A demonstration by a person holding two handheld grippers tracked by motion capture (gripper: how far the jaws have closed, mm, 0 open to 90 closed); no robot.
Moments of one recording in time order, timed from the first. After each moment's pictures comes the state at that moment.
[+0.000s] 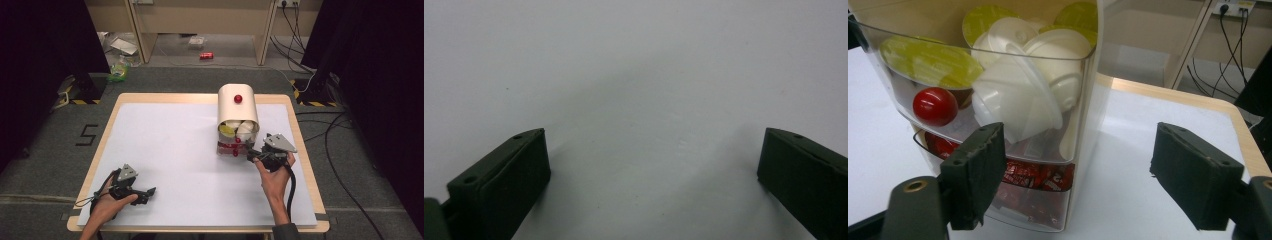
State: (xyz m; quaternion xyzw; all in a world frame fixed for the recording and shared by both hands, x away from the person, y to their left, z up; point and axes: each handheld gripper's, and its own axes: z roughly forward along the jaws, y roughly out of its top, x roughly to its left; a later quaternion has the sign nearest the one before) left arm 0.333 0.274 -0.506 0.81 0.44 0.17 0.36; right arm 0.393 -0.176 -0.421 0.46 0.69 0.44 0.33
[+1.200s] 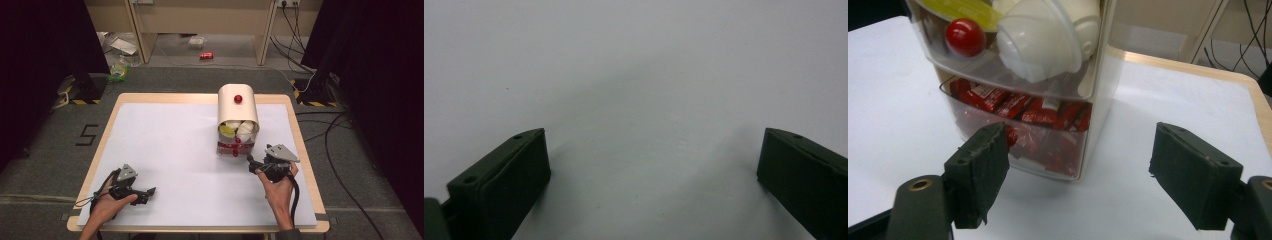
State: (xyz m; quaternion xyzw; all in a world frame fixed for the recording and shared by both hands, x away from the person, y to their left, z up) left arm 0.333 0.275 -0.506 0.80 0.44 0.17 0.36; right arm 0.368 -0.184 -0.433 0.46 0.71 0.43 0.31
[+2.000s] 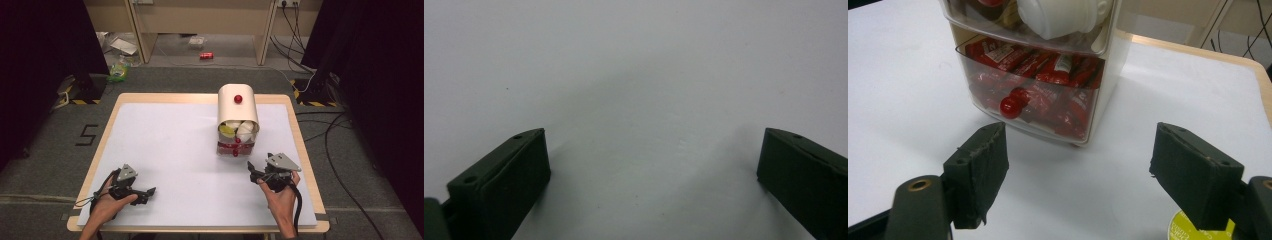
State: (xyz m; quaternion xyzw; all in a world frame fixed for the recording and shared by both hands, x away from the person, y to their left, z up) left arm 0.333 0.275 -0.506 0.80 0.44 0.17 0.36; right arm 0.347 -0.187 -0.443 0.46 0.73 0.42 0.29
